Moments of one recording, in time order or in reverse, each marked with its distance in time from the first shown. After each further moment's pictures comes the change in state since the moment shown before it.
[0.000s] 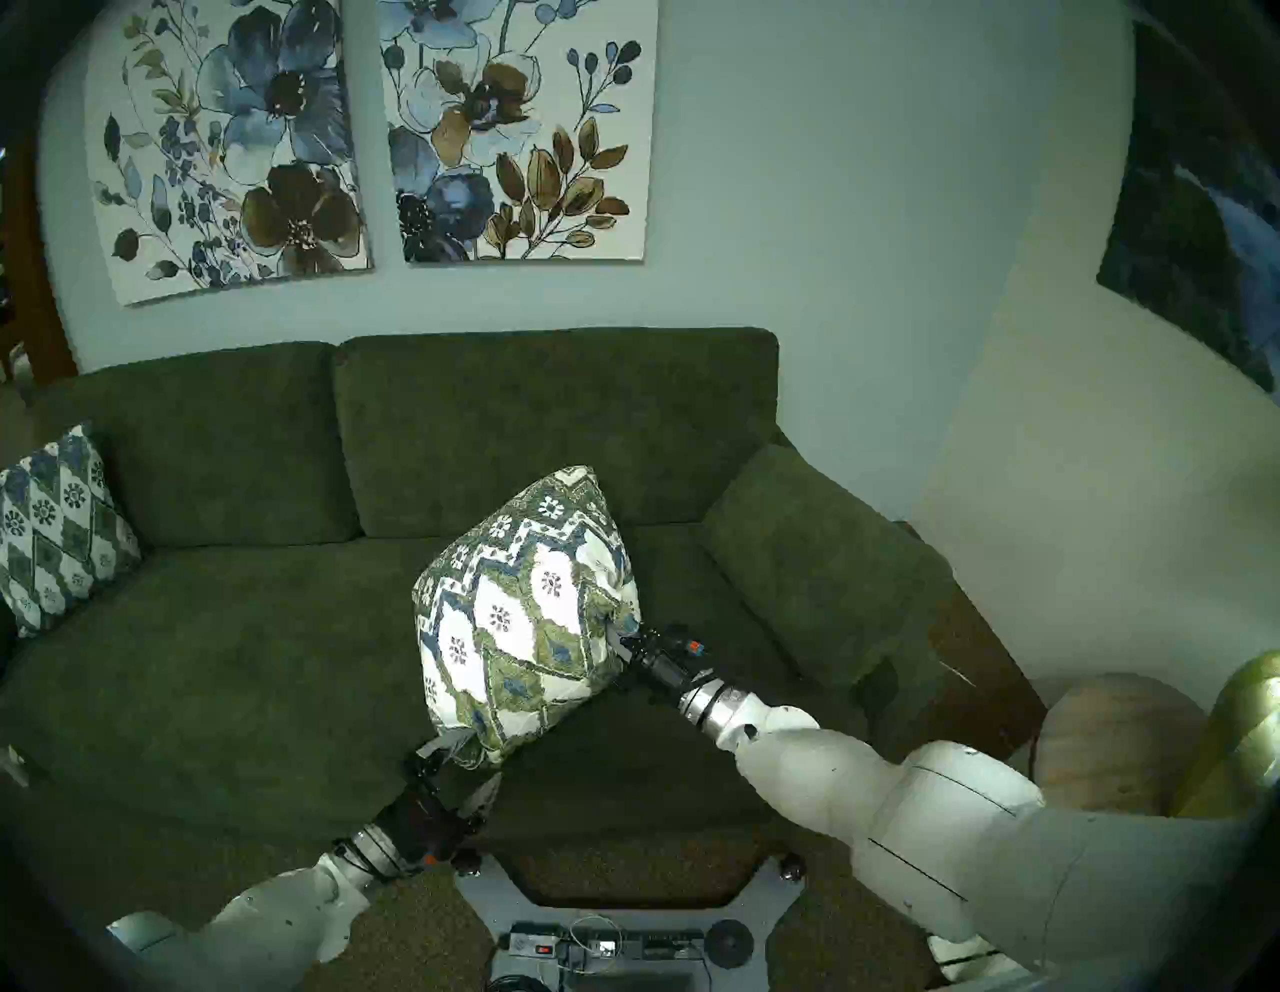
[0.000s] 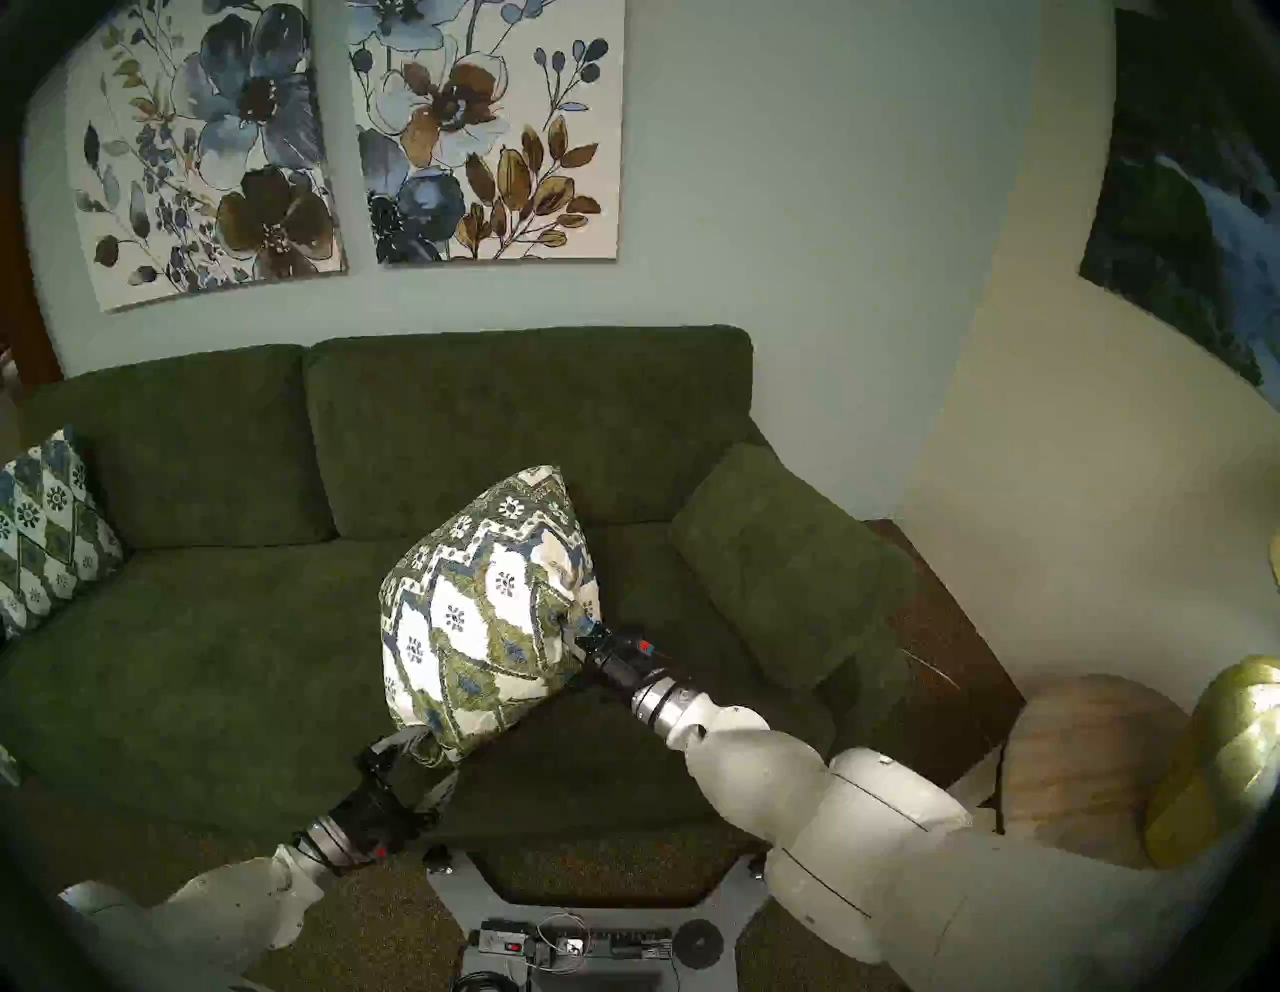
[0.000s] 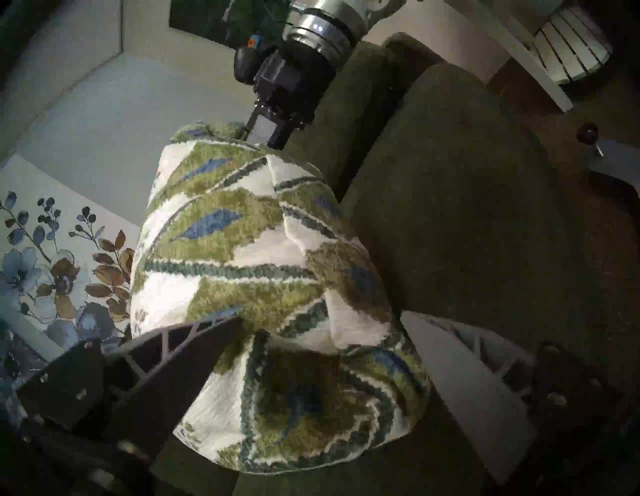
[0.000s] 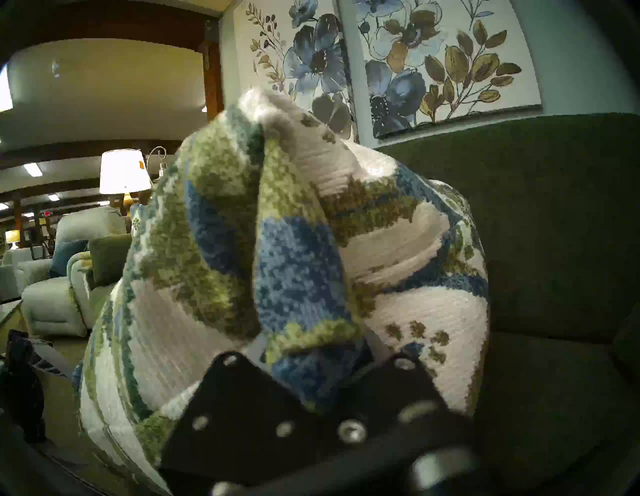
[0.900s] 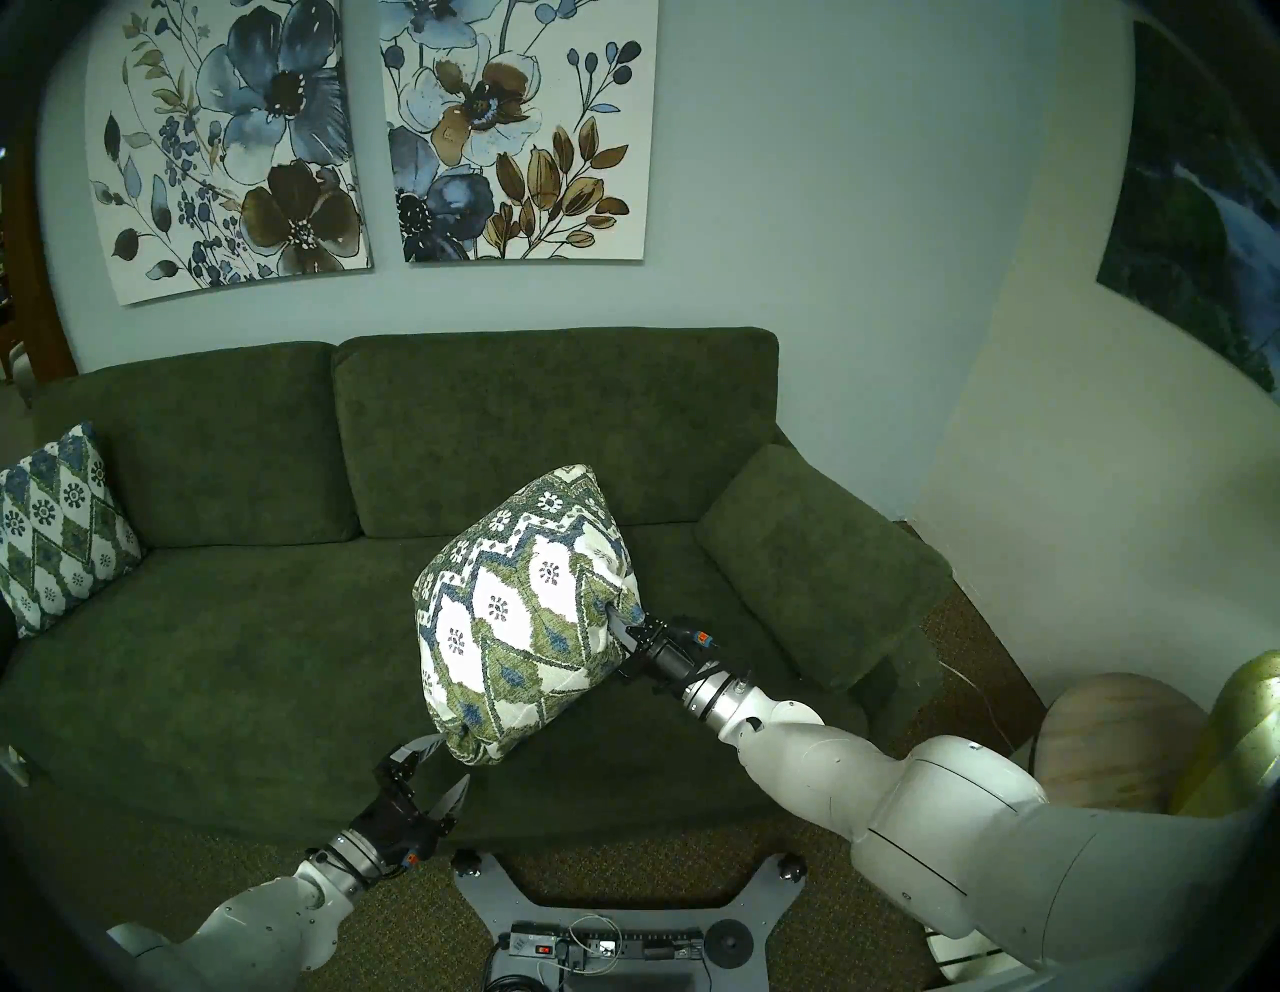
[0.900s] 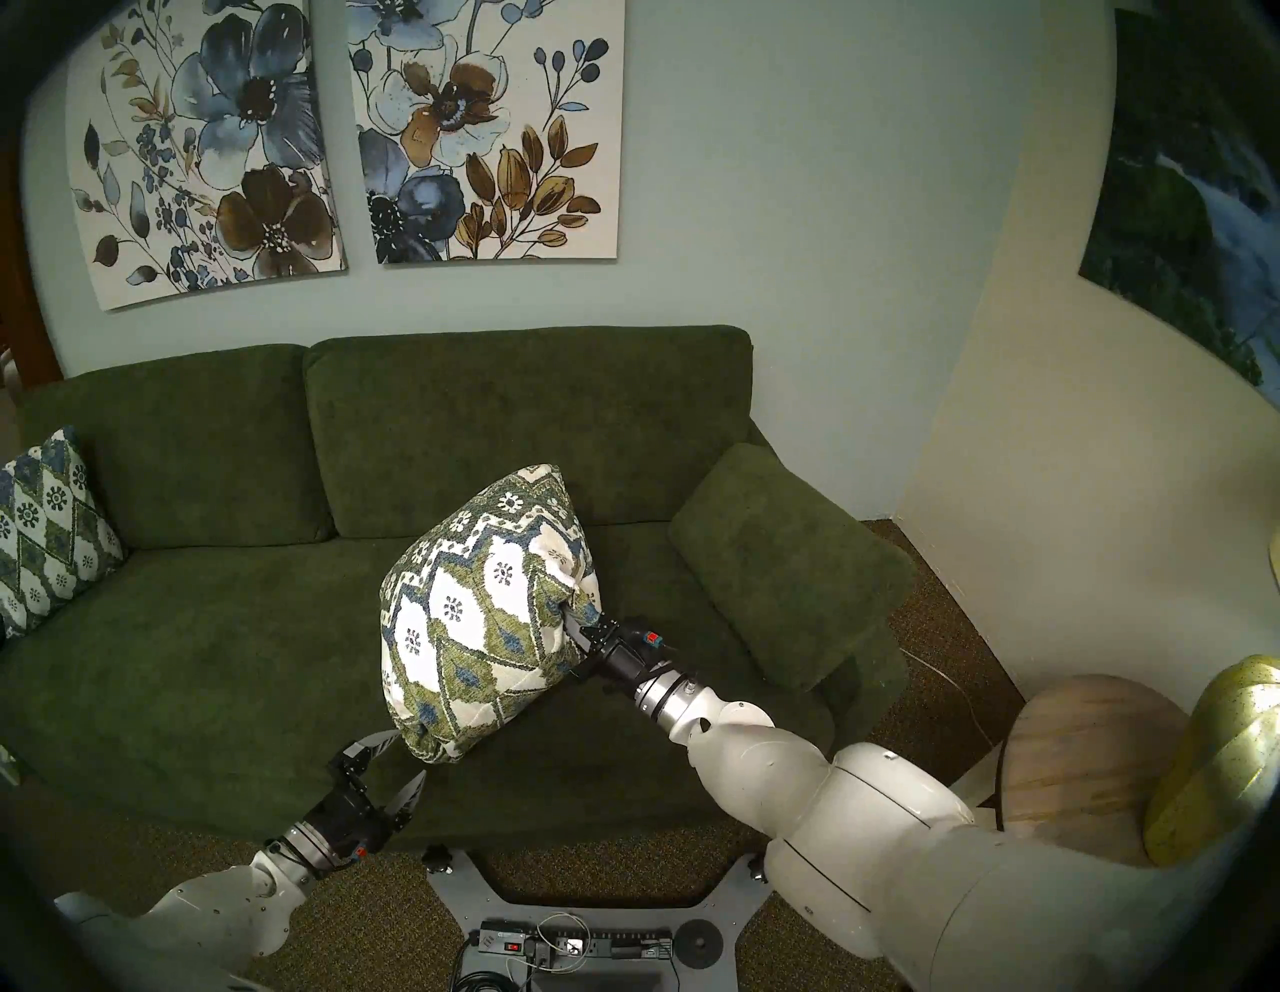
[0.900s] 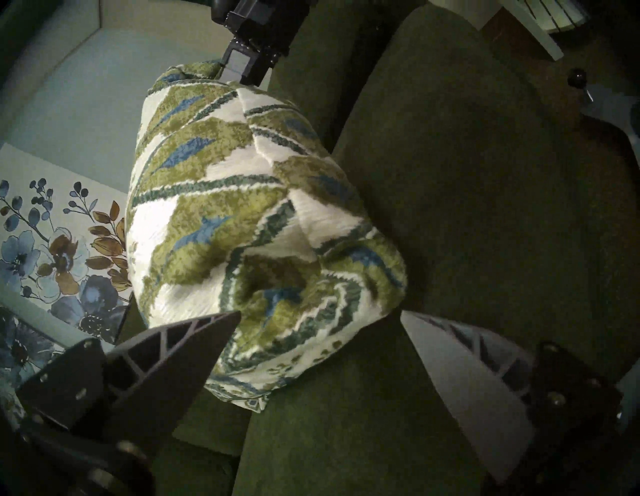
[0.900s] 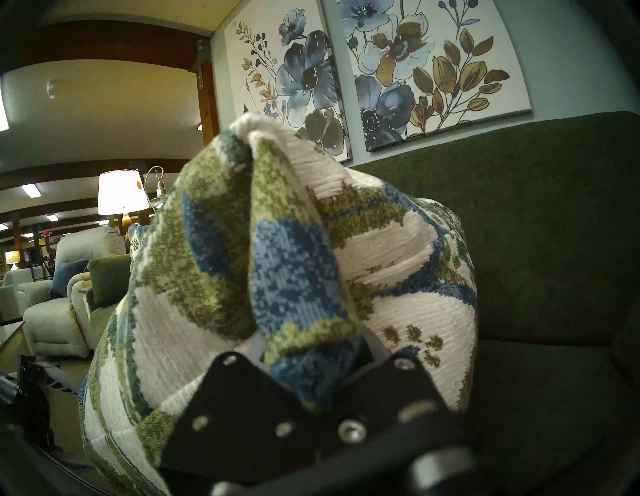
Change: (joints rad) left arm 0.039 -0.006 -0.082 -0.008 -0.082 0.071 -0.134; right arm 0.012 -0.001 0.046 0.010 0.064 0.023 0.080
